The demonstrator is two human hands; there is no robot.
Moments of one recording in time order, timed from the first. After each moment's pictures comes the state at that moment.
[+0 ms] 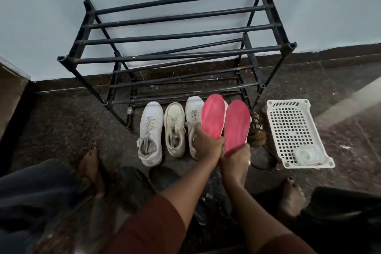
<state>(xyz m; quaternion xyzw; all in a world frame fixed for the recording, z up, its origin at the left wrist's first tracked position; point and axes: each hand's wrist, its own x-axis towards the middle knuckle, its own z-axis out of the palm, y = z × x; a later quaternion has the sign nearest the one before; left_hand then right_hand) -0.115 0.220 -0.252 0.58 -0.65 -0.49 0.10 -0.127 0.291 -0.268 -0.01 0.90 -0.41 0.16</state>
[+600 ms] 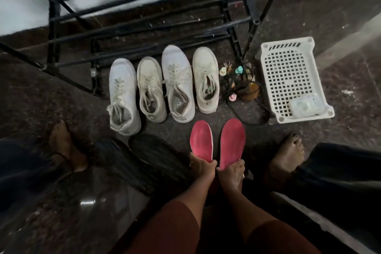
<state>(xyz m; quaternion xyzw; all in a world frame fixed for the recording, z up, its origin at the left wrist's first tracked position) -0.047 0.332 -0.386 0.68 -0.55 -0.47 -0.17 -0.074 0.396 -0.392 0.16 0.89 -0.23 0.37</state>
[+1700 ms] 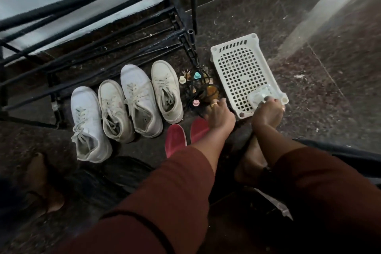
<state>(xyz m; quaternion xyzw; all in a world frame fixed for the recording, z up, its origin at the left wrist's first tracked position) -0.246 0.353 -0.349 0.37 -0.85 -0.34 -0.17 -0.306 0.442 -0.343 0.12 0.97 -0.18 0.06</state>
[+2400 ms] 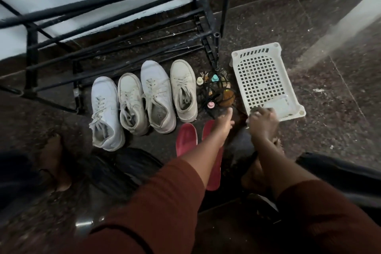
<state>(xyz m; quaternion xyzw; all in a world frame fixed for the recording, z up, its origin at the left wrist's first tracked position) -0.215 0.325 -0.347 0.51 -0.52 -0.67 -0.16 -0.272 0.418 -0.345 0.06 0.94 -0.30 0.14</state>
